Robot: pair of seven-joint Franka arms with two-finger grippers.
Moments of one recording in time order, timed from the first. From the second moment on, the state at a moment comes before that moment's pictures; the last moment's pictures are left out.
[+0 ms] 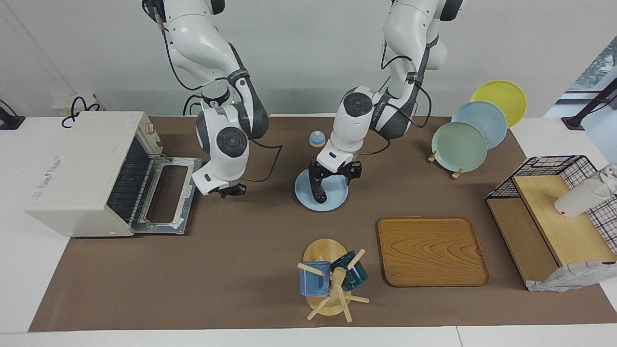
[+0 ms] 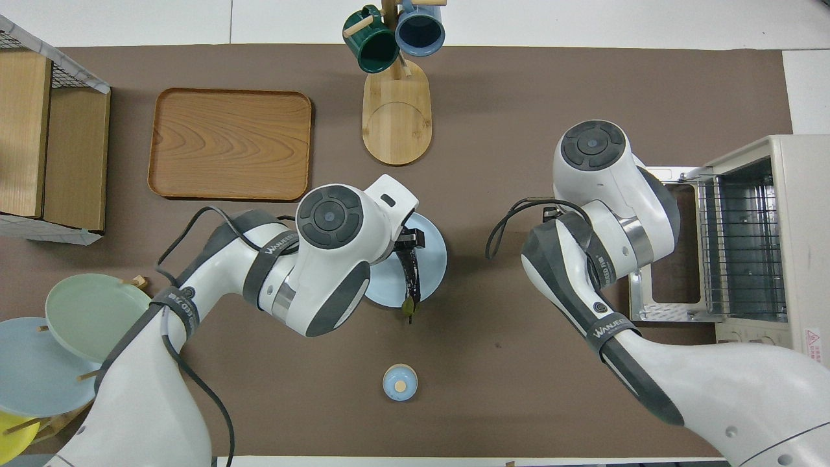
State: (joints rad) left arm -0.51 0.31 -0.18 -1.92 -0.04 2.29 -0.64; right arm 0.25 0.32 0.01 -1.90 -0.27 1.98 0.56
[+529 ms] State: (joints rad) left arm -0.55 0.37 -0.18 -1.92 -0.04 2.35 -0.68; right arm 0.19 0.31 0.01 -2.03 -0.41 2.11 0.55
